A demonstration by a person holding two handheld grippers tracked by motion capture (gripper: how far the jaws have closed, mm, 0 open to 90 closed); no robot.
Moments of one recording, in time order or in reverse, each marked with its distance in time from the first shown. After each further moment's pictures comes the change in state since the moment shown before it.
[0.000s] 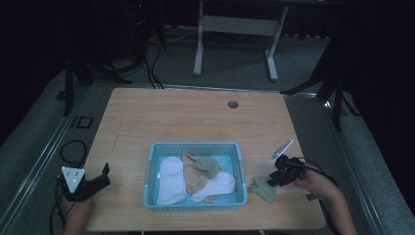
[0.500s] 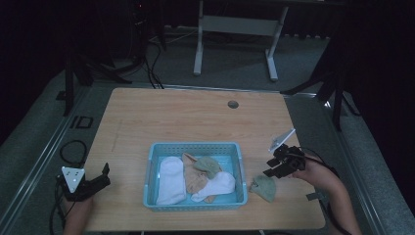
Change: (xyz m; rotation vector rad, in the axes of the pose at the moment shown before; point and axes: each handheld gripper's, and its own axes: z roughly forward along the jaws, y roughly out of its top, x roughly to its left) left arm 0.000 0.000 0.000 0.000 0.001 0.000; right arm 0.015 0.032 -0.040 -0.075 -0.068 -0.071
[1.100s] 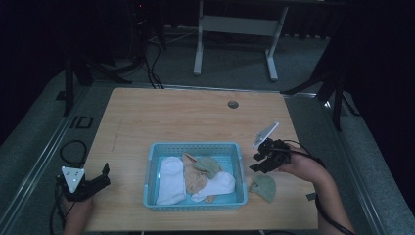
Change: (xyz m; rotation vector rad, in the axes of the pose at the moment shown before) left arm 0.000 0.000 0.000 0.002 0.001 -0.001; right arm 0.020 0.050 -0.002 -0.010 -0.004 -0.087
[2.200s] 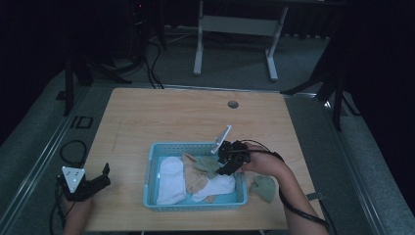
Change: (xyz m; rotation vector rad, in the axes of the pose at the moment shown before) left arm 0.000 0.000 0.000 -0.003 -0.008 0.005; right arm 0.033 0.082 0.064 0.050 0.090 -0.167
